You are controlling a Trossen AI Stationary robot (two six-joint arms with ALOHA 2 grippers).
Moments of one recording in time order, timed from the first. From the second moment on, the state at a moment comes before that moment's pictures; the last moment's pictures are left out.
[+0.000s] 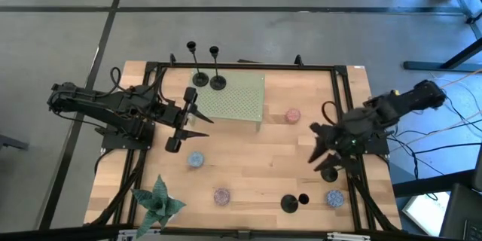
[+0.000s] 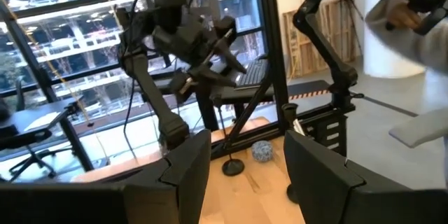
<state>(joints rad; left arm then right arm) -0.15 0.91 0.89 0.03 0.10 0.20 0.47 0.97 1.13 -0.72 -0.25 0.51</state>
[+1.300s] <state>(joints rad) -0.15 0.91 0.89 0.05 0.07 0.22 0.64 0.97 1.17 -1.37 -0.17 1.00</state>
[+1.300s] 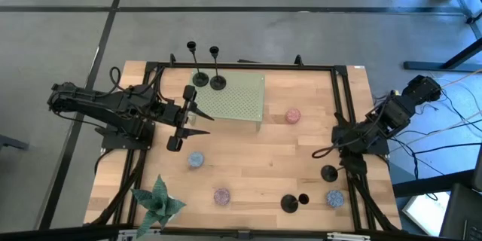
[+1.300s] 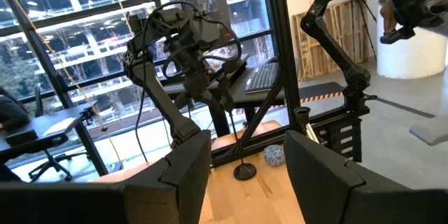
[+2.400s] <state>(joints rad) -0.15 0.91 0.89 0.06 0.07 0.22 0.64 0.98 1.21 -1.46 -0.26 0.98</state>
